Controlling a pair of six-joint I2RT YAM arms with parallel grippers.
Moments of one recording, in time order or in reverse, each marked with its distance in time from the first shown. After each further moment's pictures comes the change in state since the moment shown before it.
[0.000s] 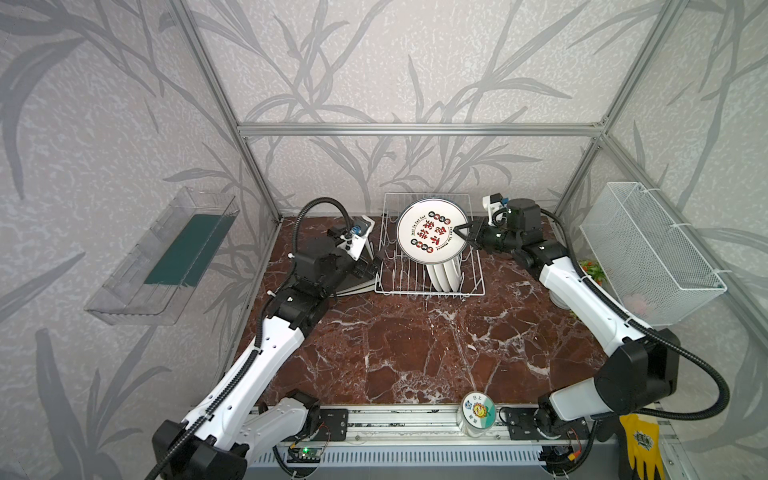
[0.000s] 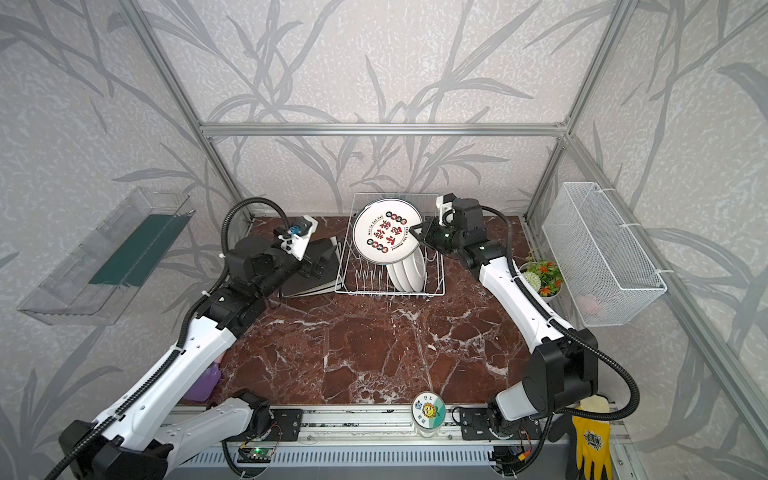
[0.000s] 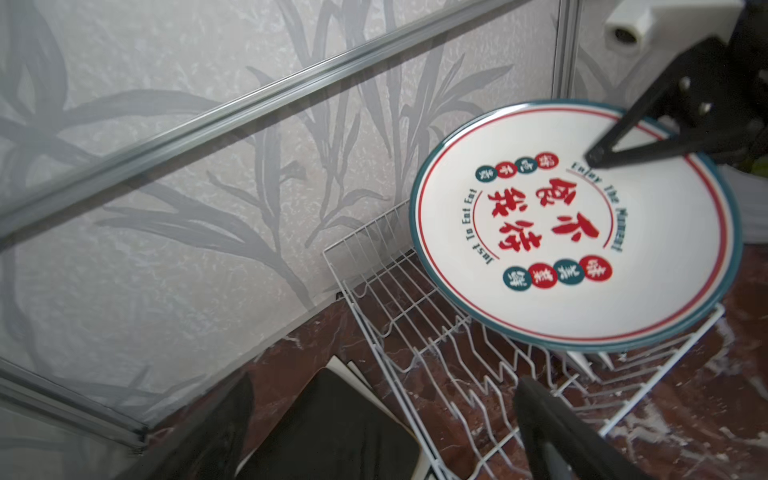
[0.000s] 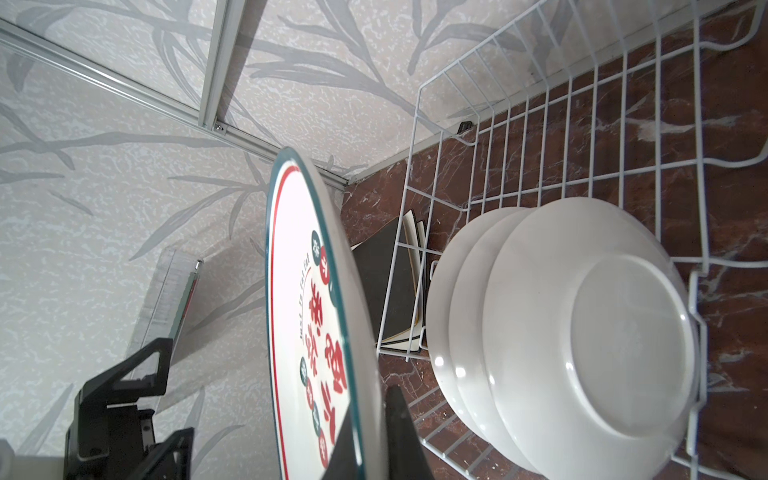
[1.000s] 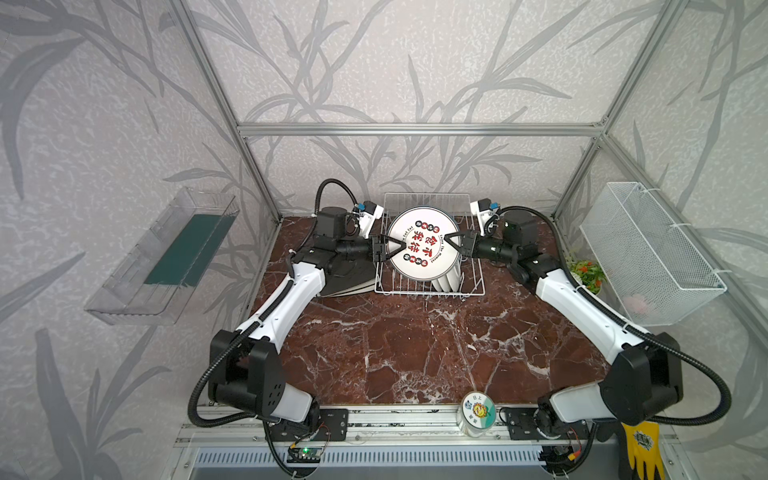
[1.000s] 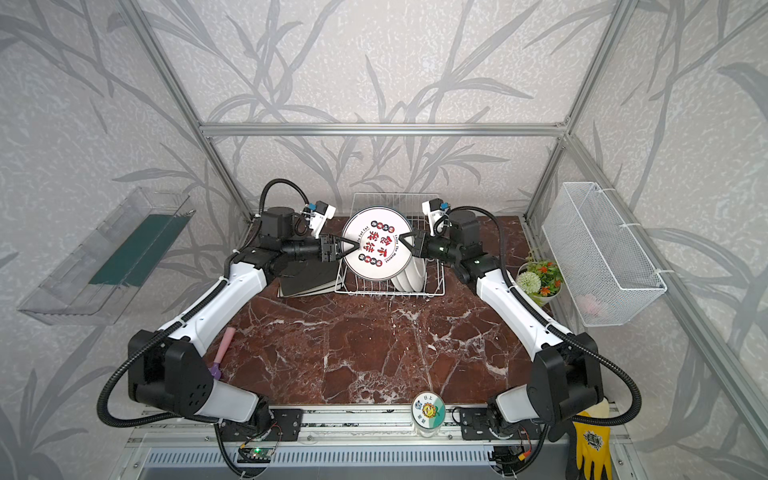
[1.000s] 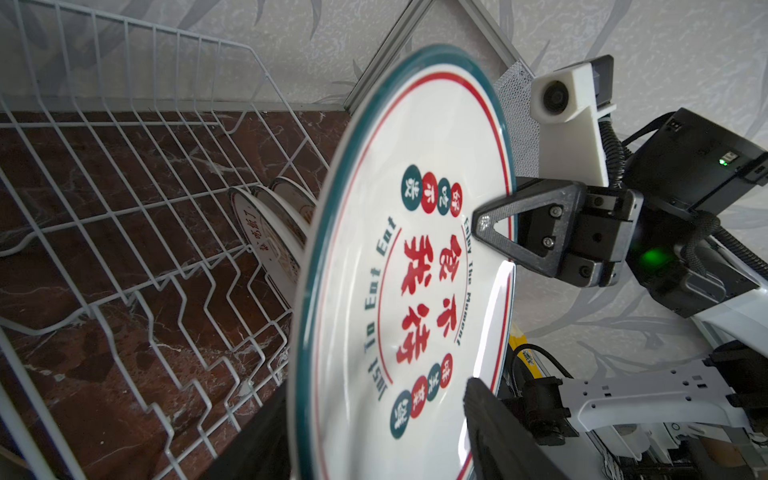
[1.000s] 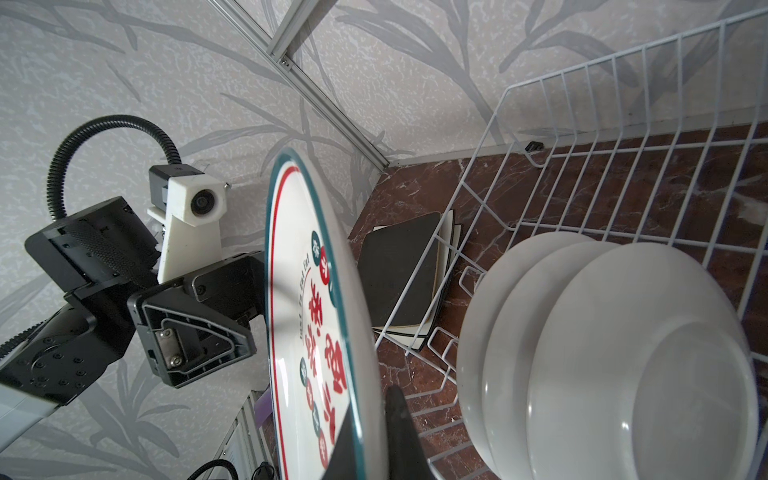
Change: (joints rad) left arm 0.108 0.422 0.214 -0.086 0.738 -0.520; right arm 0.043 -0.043 -0.147 0.220 -0.097 -0.191
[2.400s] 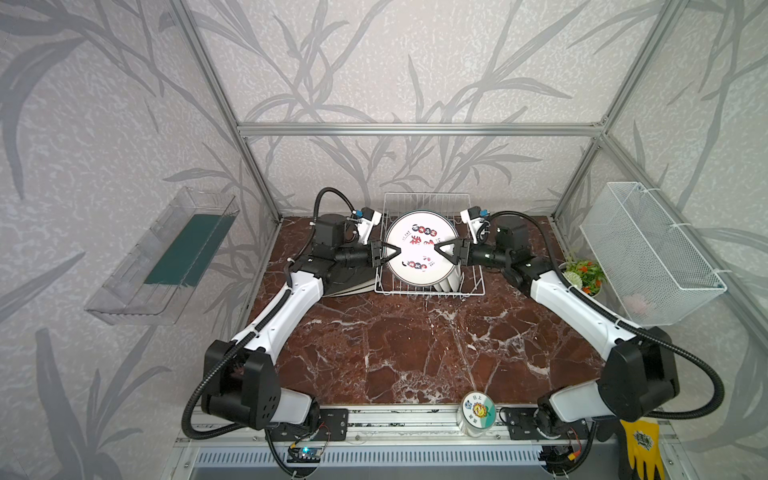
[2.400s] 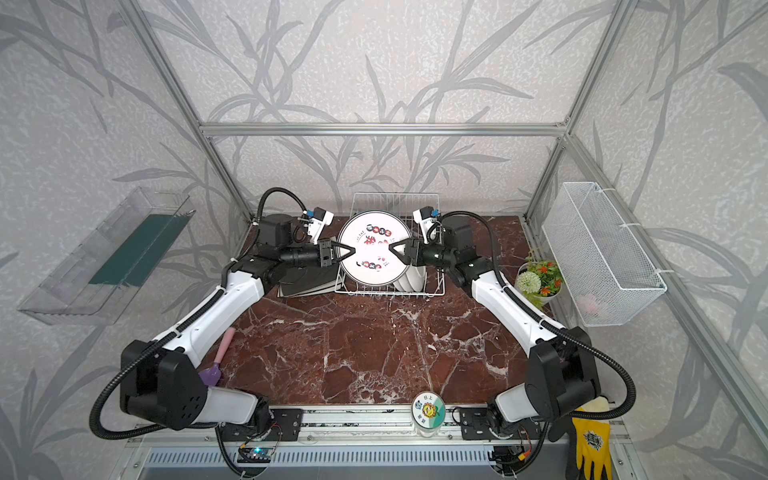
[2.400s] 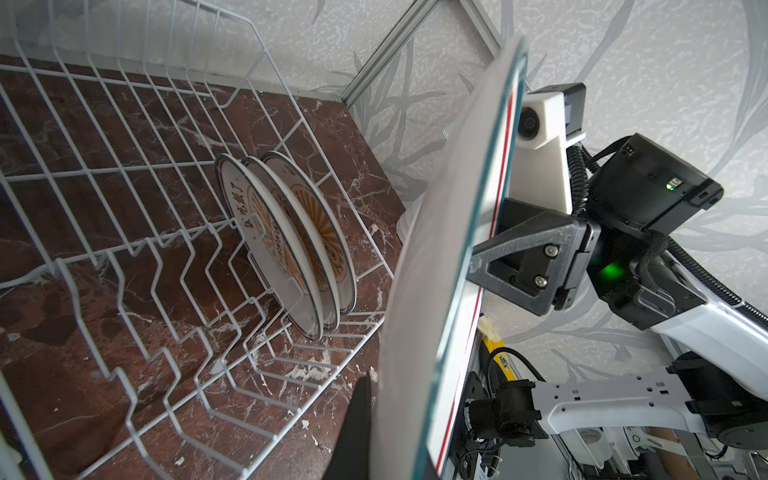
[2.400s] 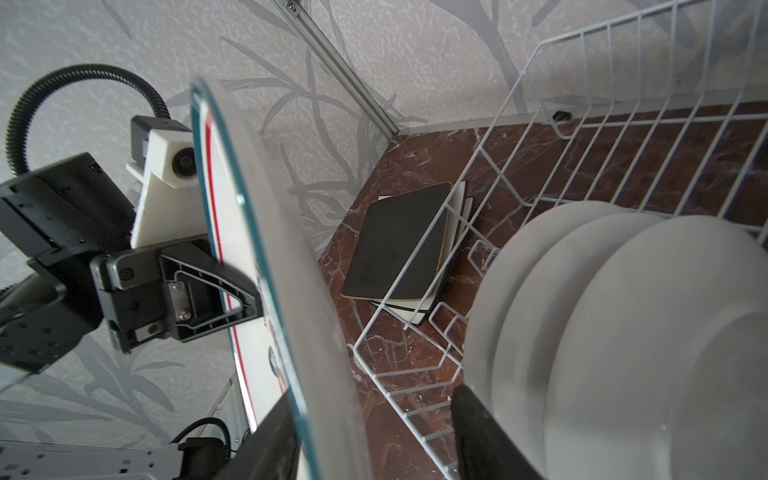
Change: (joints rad) left arm 0.008 -0.078 -0.089 0.026 -0.014 -0.117; right arm 0.022 0.008 -0.031 -0.044 -0.028 -0.098
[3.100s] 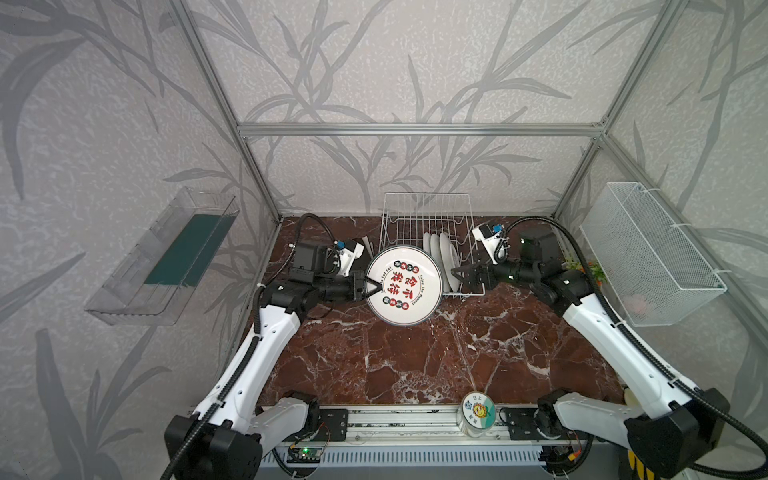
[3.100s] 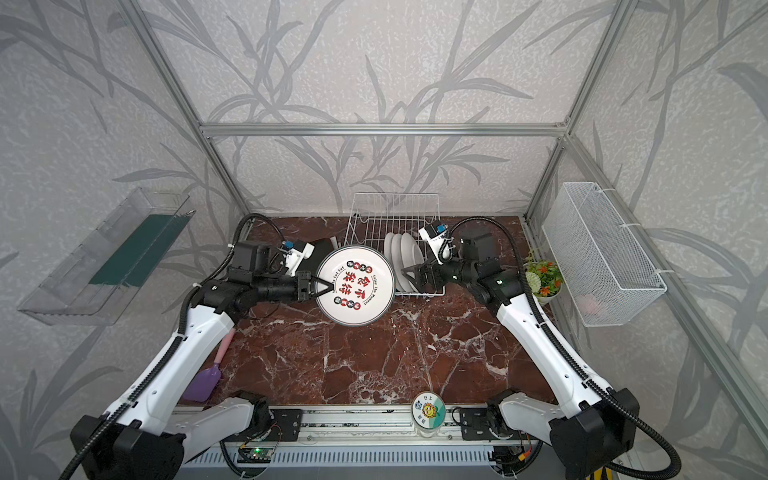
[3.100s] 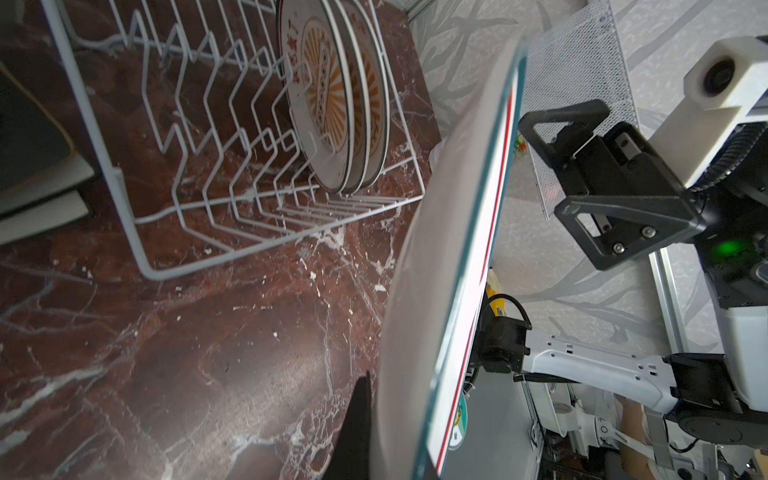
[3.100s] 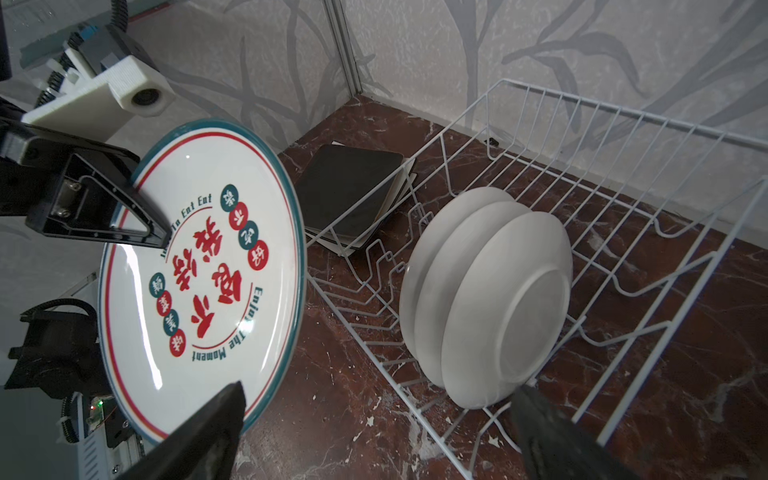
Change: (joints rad) left arm 0.027 -0.323 -0.133 -0.517 -0.064 0.063; right arm 0.000 -0.263 -0.014 -0.396 0.145 -0.529
